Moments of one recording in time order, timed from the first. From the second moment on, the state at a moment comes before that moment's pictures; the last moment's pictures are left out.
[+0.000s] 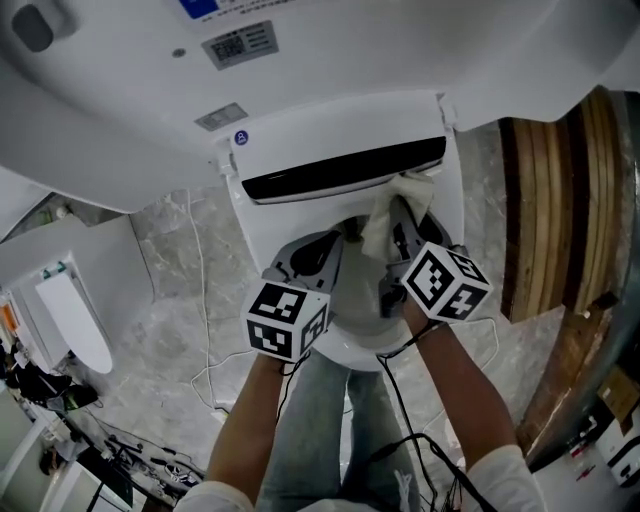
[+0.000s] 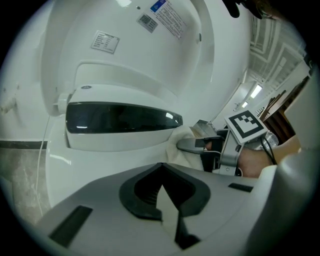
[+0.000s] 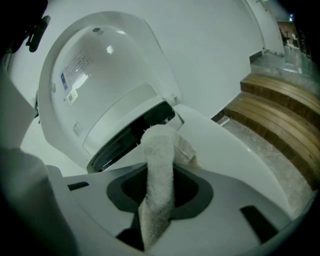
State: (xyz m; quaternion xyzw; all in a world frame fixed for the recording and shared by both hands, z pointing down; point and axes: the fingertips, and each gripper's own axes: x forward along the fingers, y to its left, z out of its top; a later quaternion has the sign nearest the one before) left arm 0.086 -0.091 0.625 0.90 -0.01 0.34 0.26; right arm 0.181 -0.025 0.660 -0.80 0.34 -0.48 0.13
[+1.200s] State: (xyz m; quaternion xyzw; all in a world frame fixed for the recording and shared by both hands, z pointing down) left arm 0.127 -0.059 0.612 0.91 0.03 0.34 0.24; right arm 0.227 0.013 0.656 -0.81 0.33 -0.46 0.12
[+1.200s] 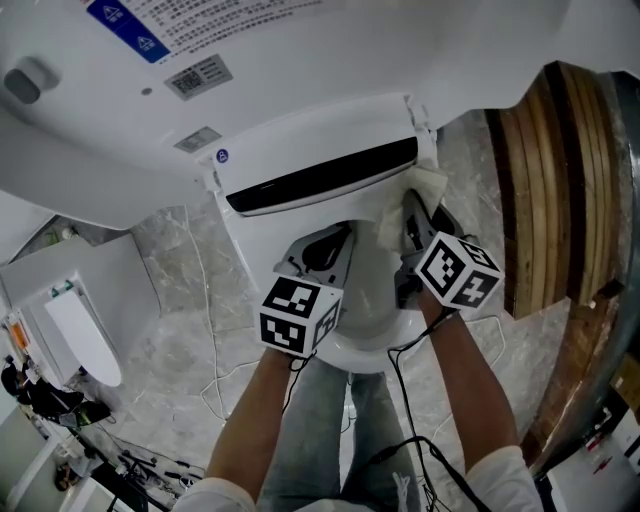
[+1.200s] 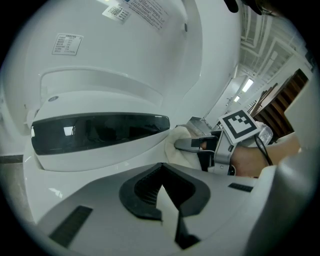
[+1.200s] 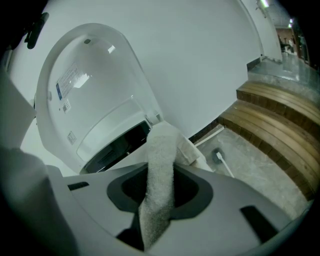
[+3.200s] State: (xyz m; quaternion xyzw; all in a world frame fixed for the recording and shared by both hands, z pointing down) left arm -0.057 0.155 0.269 0.96 -0.01 0.22 0.18; right arm -0.017 0.226 0.307 -0.86 0.40 -0.31 0.10
